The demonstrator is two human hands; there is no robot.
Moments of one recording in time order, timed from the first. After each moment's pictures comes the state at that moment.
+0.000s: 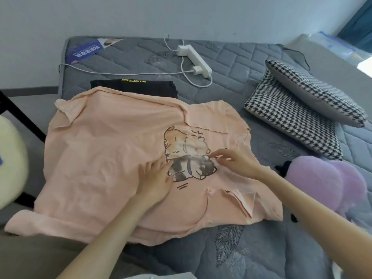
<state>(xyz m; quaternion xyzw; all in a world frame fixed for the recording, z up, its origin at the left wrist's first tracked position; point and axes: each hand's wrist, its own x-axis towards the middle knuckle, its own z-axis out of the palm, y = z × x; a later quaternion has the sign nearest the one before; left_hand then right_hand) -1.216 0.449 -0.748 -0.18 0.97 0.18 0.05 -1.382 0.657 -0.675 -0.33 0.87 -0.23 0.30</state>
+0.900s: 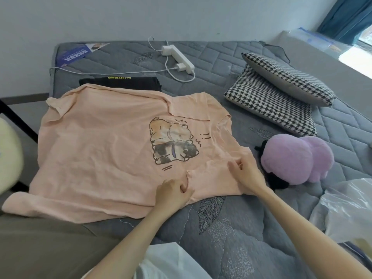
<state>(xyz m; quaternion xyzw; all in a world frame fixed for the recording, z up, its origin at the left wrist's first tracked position) -1.179 0.567 -0.742 -0.19 0.92 0.33 0.03 -1.327 0.766 -0.720 -0.09 0.96 -0.26 0.05</state>
